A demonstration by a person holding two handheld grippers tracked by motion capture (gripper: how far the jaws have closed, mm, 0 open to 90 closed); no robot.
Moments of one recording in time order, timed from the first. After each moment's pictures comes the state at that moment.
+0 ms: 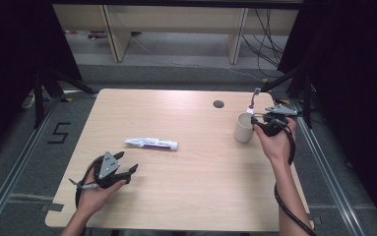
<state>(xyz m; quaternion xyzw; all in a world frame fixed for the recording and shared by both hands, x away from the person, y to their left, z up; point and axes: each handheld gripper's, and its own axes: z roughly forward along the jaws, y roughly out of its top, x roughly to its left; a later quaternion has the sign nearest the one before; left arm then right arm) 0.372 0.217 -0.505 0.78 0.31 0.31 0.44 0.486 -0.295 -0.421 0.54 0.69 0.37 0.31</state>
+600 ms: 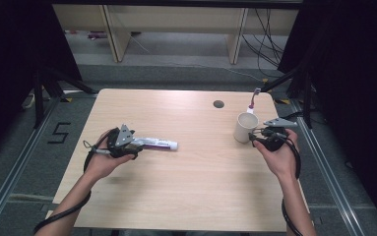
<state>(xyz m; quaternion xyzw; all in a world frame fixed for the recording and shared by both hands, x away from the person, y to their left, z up) 0.446 0.199 -0.466 0.85 0.25 0.29 0.35 0.446 -0.295 -0.431 0.49 0.75 0.35 0.27</state>
